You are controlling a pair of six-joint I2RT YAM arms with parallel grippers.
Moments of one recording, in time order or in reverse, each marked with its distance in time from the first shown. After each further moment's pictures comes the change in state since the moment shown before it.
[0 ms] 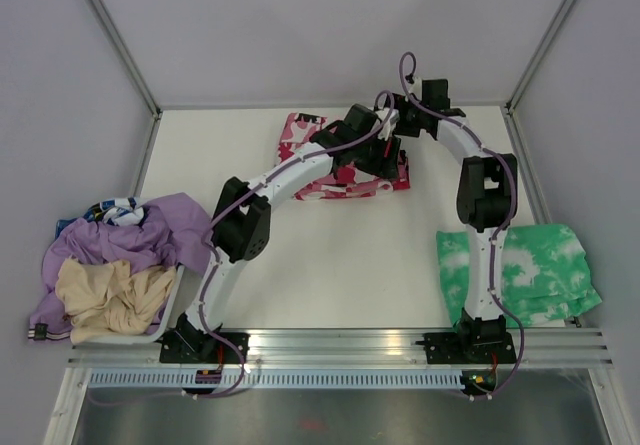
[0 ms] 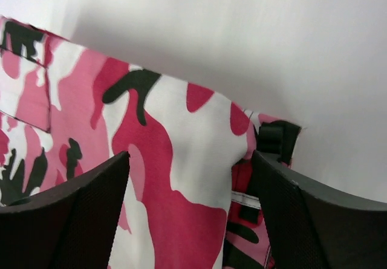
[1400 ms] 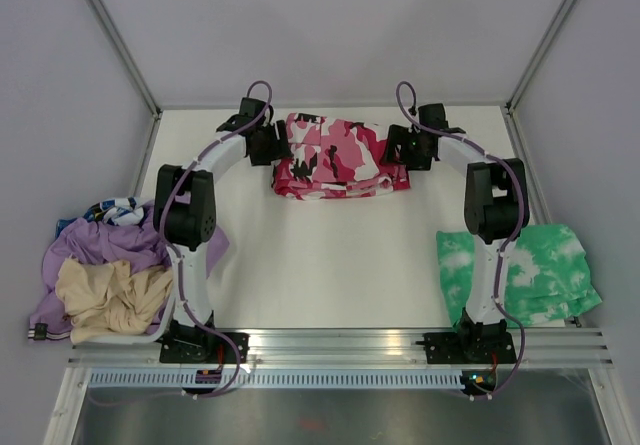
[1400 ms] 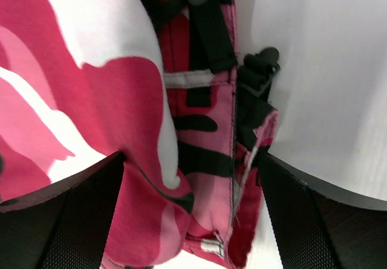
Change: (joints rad) left arm 0.491 -0.187 -0.398 0.014 -0.155 -0.142; right arm 0.025 -0.182 -0.328 -0.096 0.226 0.003
